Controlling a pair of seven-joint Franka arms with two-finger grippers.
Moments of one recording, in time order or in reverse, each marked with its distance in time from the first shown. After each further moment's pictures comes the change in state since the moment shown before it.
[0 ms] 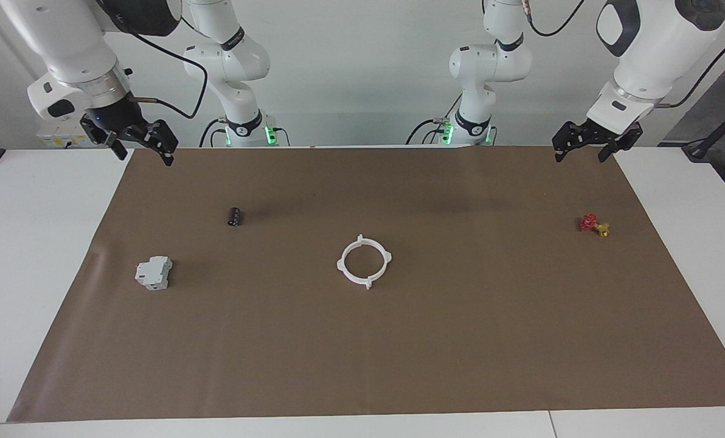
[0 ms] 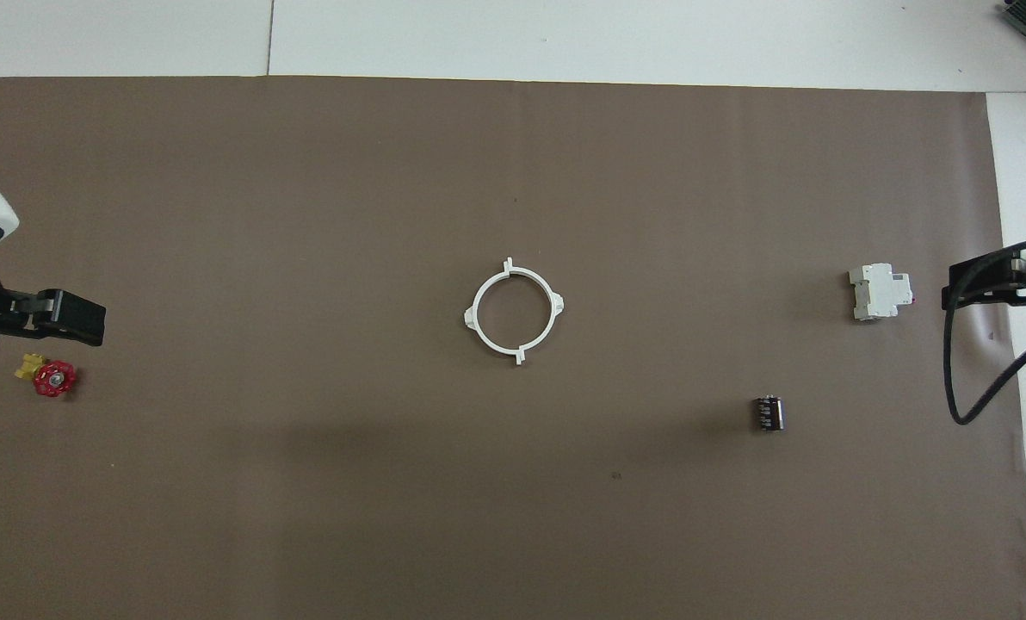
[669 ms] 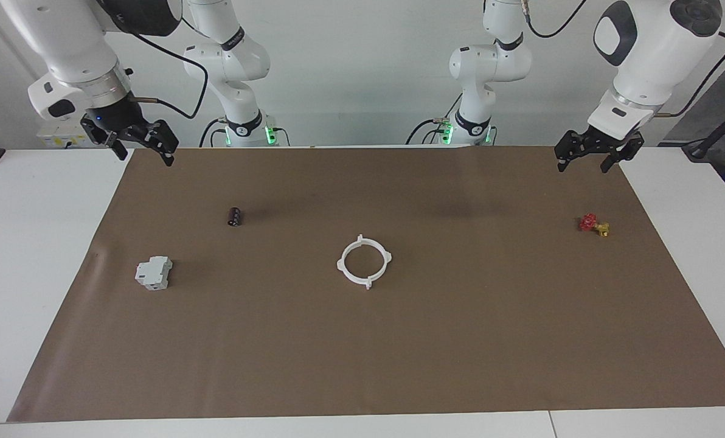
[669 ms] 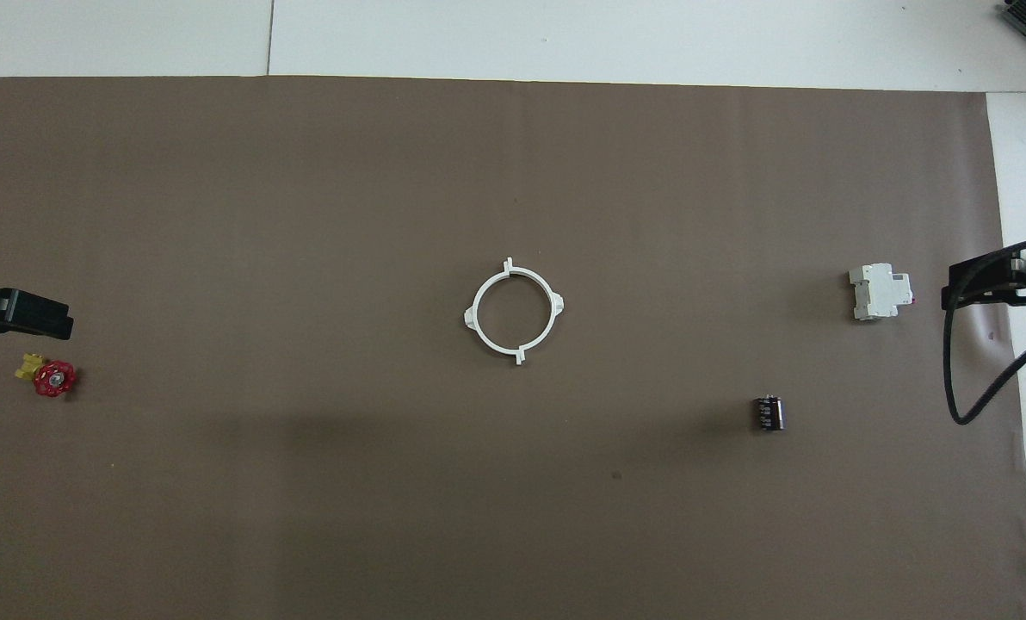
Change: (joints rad) left arm 0.003 -0.034 -0.004 -0.104 -0.002 0.142 0.005; right arm 0.001 0.000 0.001 0.000 0.000 0.003 0.001
